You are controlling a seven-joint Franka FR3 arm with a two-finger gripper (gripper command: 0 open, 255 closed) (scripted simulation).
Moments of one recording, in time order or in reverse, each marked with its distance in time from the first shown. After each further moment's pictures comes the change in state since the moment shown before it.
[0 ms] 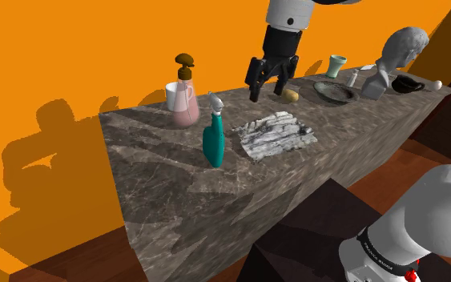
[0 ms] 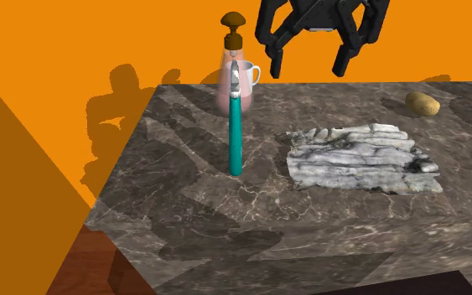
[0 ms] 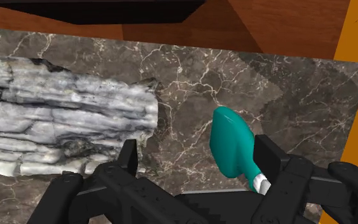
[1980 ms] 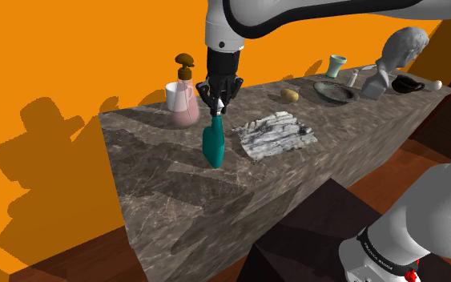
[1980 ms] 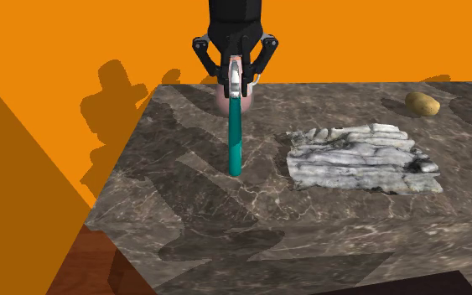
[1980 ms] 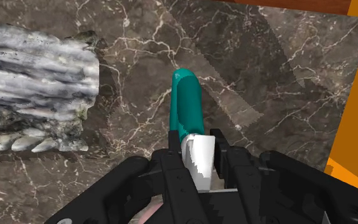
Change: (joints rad) arm 0.040 0.357 0.131 0.226 -0.114 0.113 0.201
